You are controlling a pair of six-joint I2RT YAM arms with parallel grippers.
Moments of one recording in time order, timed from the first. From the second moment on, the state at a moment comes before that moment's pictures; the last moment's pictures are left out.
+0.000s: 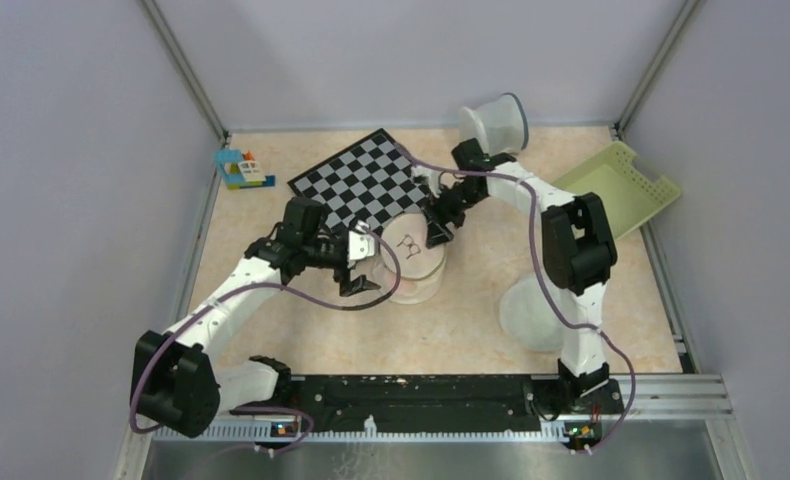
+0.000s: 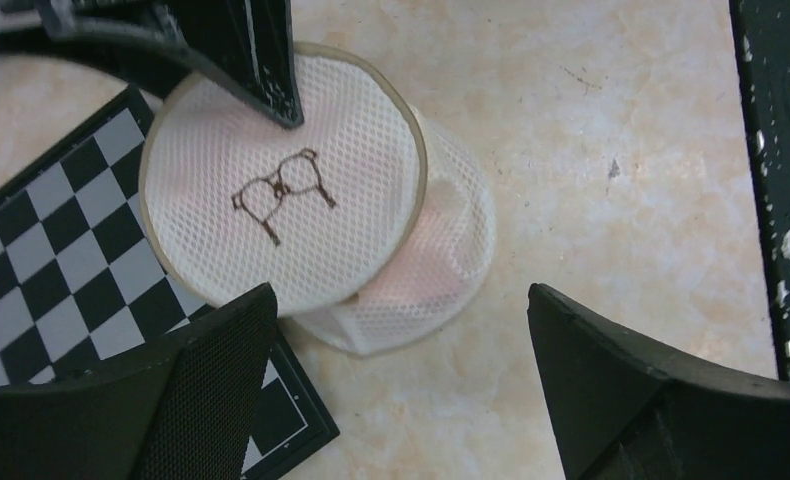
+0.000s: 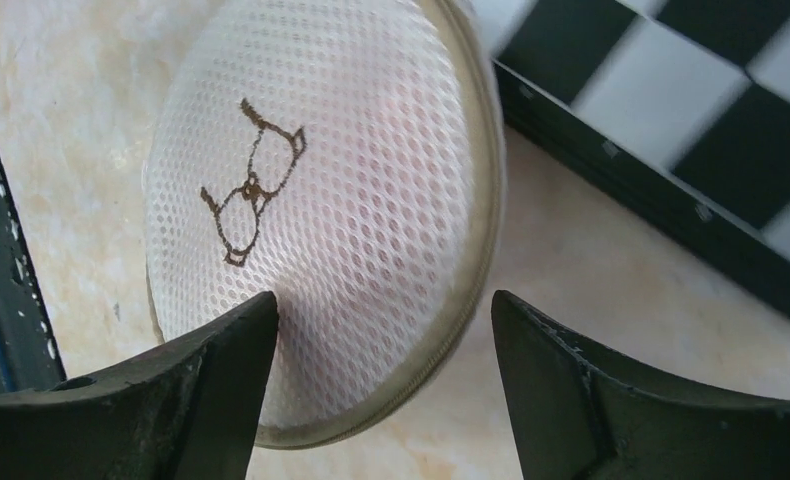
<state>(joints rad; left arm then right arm) -0.37 1.21 0.84 -0.41 0.89 0.86 0.41 2.08 1.63 -0.77 -0.75 -0.55</state>
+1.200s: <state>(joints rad) -0.70 1.42 0.75 -0.12 0.61 1.22 0.21 1.57 1.13 -0.75 -0.76 -0.27</state>
